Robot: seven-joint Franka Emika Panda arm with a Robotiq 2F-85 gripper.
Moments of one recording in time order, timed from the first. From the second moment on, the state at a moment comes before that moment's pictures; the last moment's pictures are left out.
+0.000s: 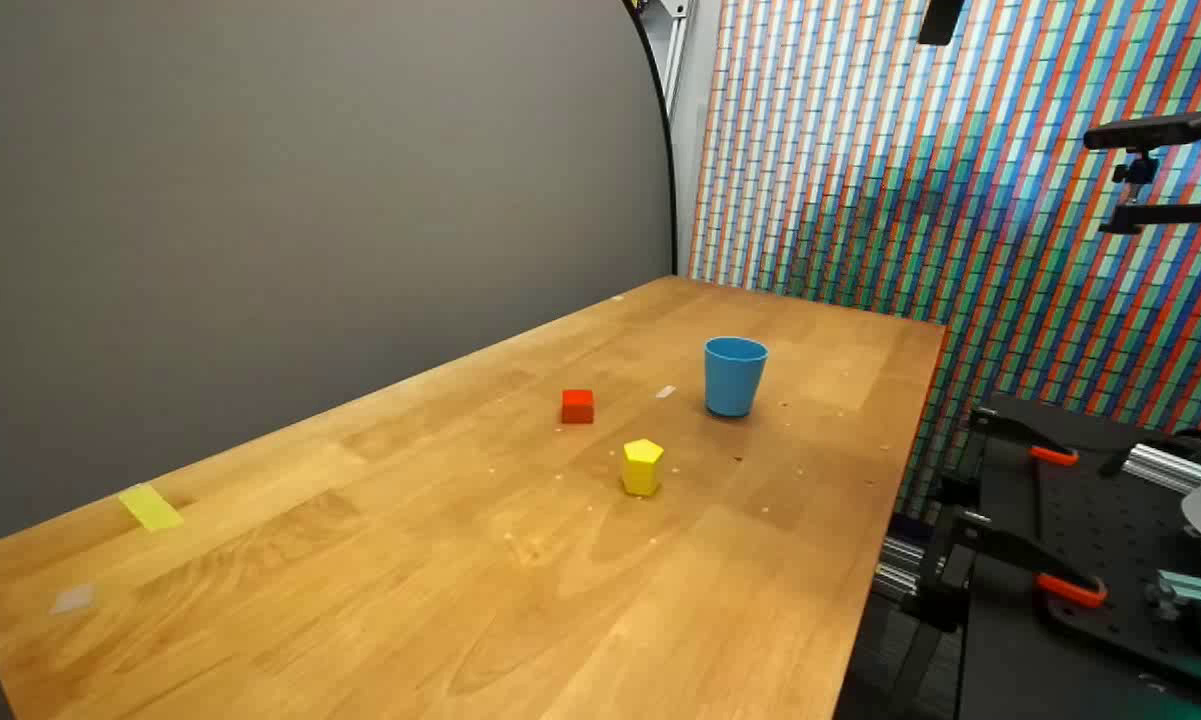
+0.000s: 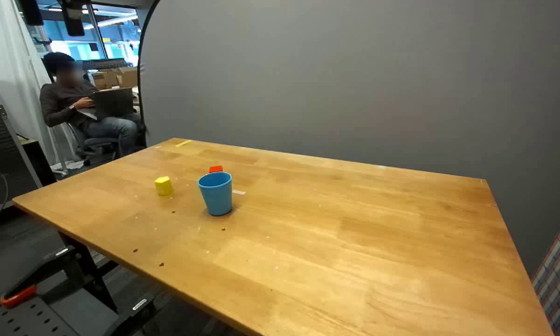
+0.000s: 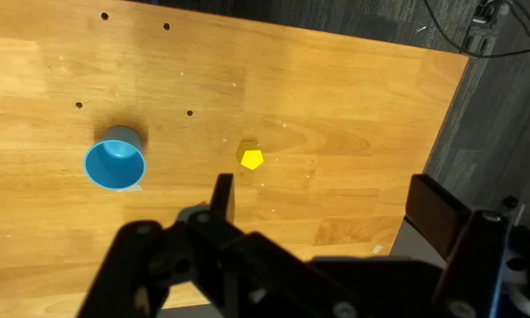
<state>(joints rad) 0.21 -0.77 0.02 -2.56 0.26 1.89 -0.04</state>
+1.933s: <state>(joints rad) 0.26 0.33 0.20 -2.30 -0.32 2.56 0.42</state>
